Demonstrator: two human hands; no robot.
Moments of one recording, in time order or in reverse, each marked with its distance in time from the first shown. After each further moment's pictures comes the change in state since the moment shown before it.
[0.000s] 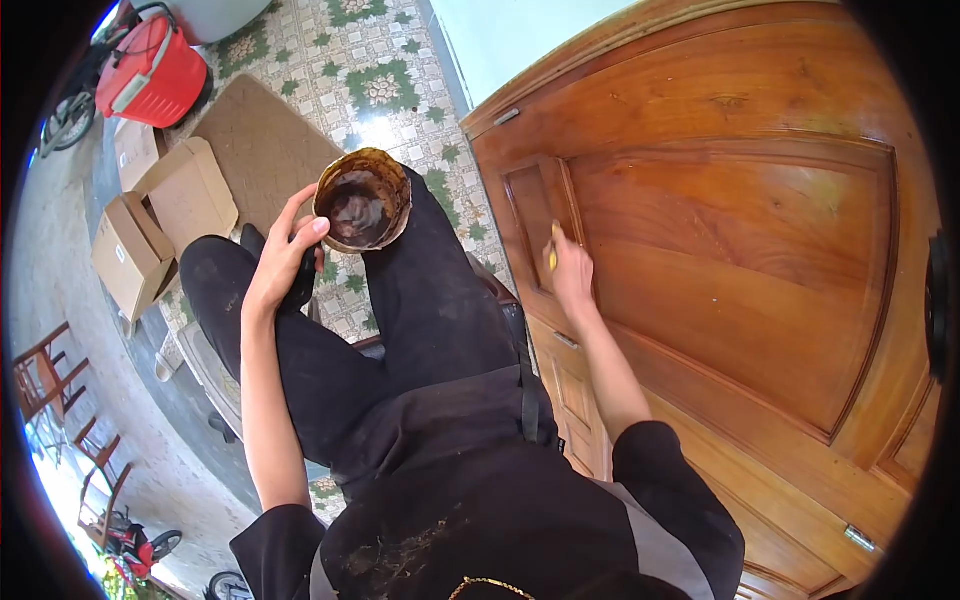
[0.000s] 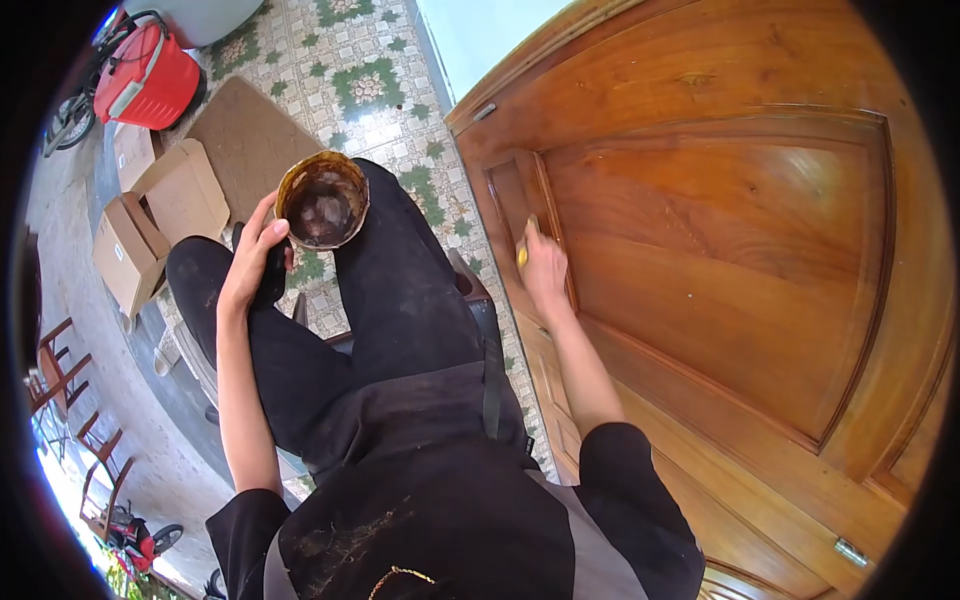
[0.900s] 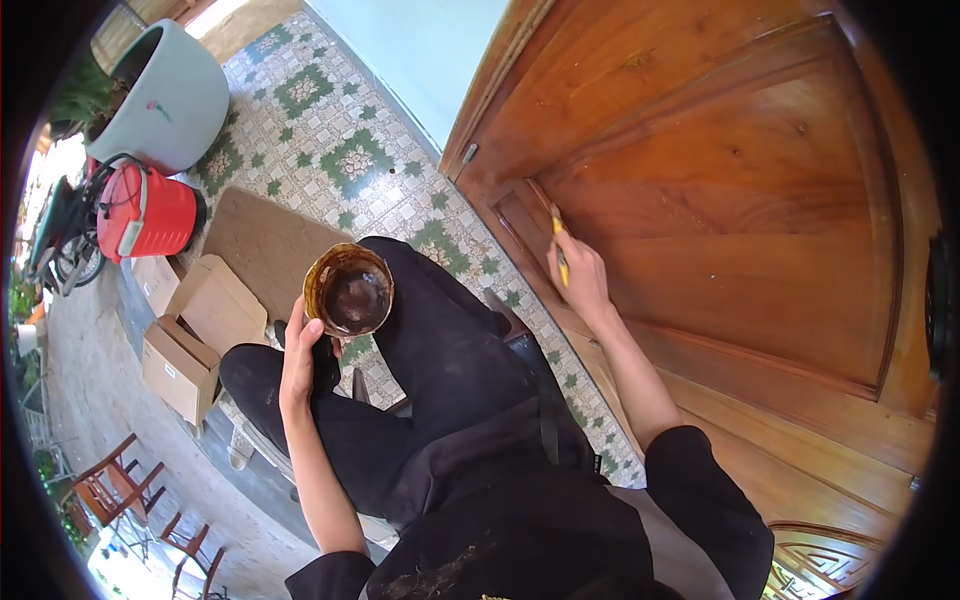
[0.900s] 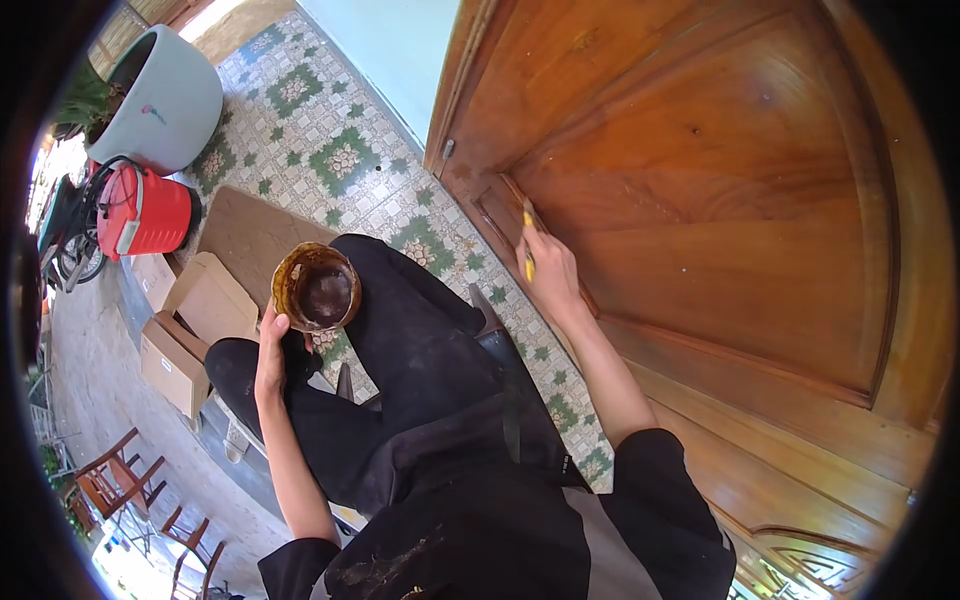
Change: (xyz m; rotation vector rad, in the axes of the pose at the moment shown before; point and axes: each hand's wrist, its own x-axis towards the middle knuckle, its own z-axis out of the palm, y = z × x) left_hand 0.005 0.002 0.007 -0.082 -0.096 0.104; right_hand 0.017 -0.027 -0.052 0.204 0.369 -0.058
